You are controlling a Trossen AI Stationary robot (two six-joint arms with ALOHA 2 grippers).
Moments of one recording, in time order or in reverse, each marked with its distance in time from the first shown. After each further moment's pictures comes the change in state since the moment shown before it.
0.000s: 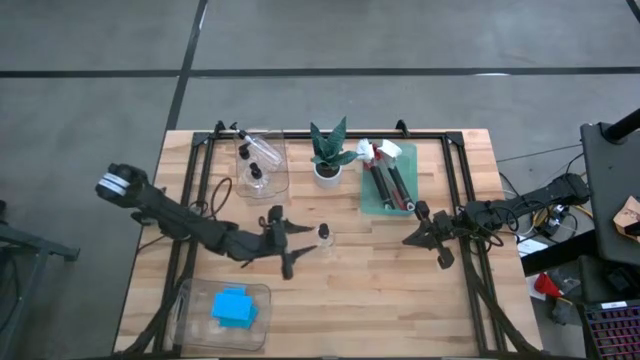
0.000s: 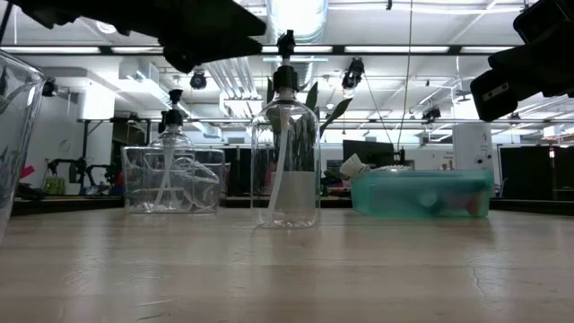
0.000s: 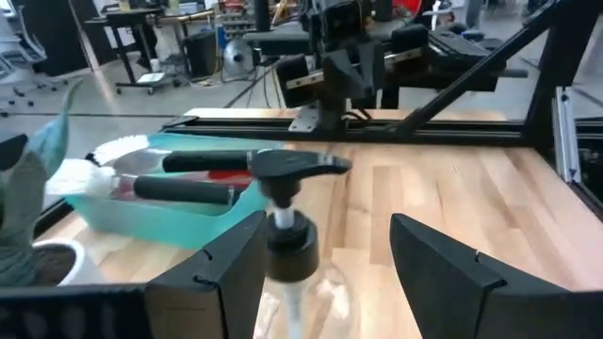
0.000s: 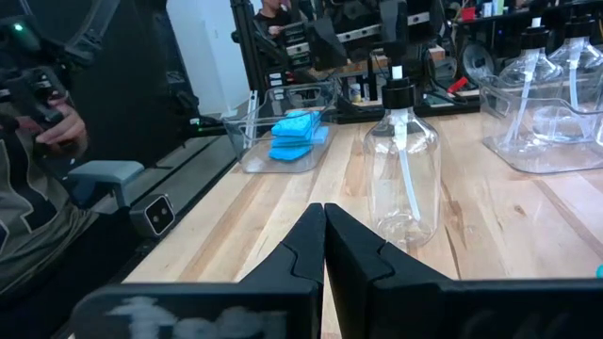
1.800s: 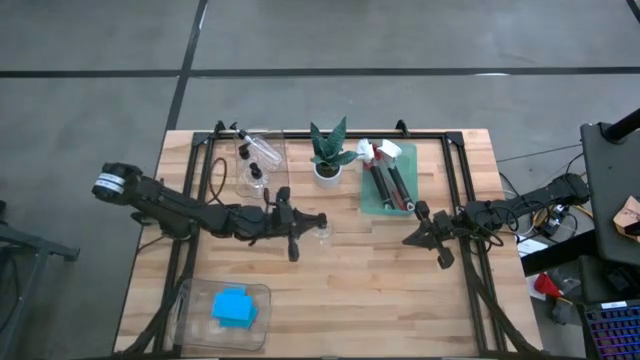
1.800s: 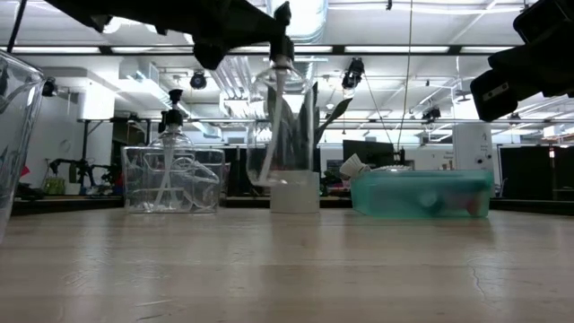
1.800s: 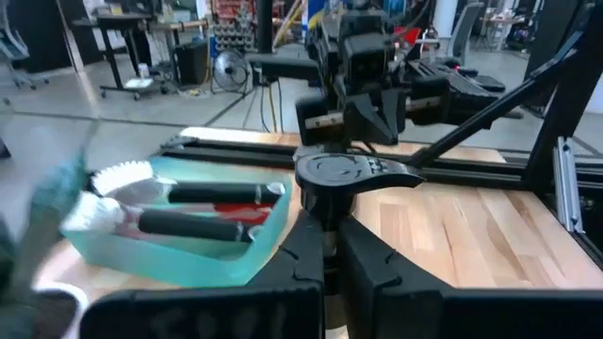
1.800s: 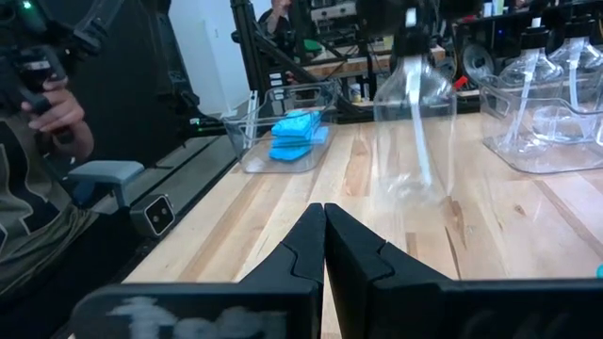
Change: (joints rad) left arm 0.175 -0.027 0.059 -0.009 0.207 0.000; right arm 0.000 0.000 0.000 0.000 0.000 0.000
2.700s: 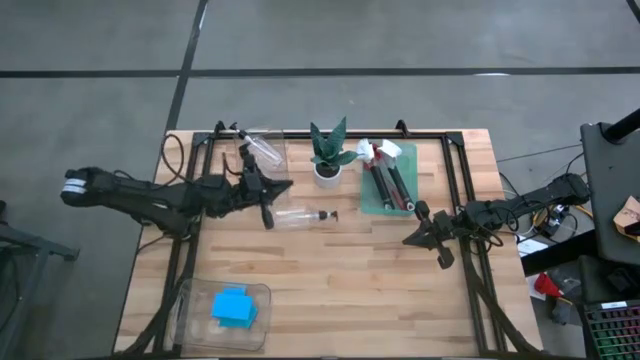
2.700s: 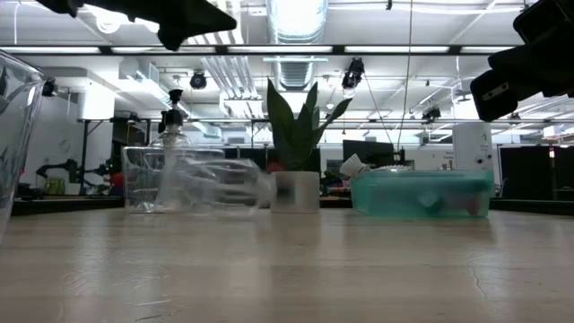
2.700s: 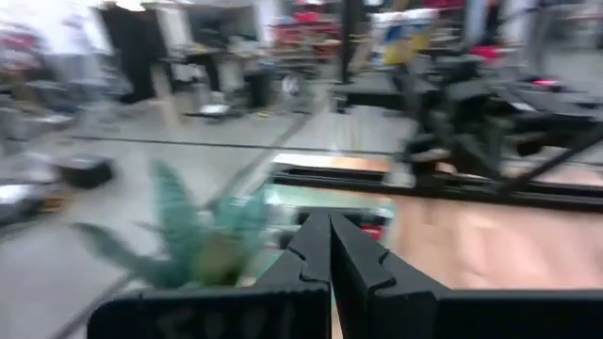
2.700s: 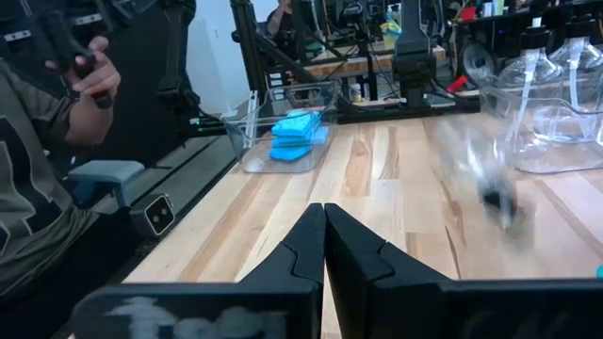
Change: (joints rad) left arm 0.156 -0.414 -0.071 -0.281 -0.031 0.130; right arm 0.000 0.000 0.000 0.000 0.000 0.000
